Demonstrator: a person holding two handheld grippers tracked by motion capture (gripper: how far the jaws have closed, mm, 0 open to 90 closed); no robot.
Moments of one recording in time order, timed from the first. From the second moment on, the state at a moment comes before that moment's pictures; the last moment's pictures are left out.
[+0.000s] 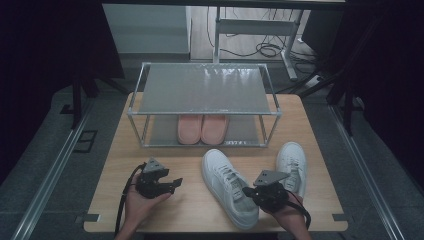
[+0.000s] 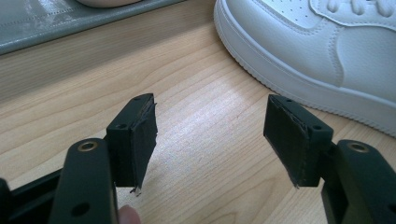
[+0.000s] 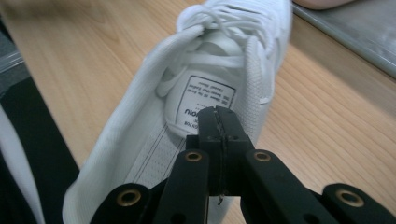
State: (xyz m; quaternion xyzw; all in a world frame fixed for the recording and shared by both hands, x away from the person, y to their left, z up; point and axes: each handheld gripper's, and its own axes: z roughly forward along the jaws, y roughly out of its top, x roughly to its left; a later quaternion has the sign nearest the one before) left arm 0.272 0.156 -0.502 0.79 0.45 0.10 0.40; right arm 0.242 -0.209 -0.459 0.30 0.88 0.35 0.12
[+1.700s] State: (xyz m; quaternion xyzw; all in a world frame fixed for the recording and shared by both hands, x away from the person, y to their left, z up) left arm 0.272 0.166 -0.499 0.78 0.46 0.11 0.40; right arm 0.261 -0.229 -0.446 0.33 0.85 0.40 0.11
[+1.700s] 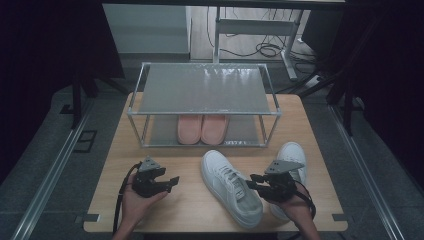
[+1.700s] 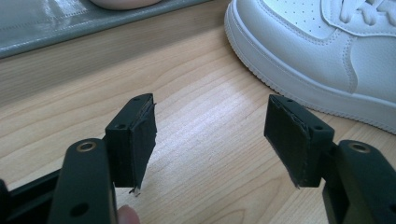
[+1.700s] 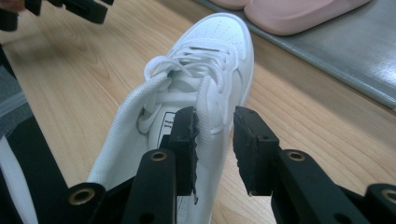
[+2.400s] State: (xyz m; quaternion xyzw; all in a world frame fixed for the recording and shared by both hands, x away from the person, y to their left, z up) left arm 0.273 0.168 -0.499 0.79 0.46 0.11 0.40; right arm 0.279 -0.189 -0.461 0.36 0.87 0.32 0.12
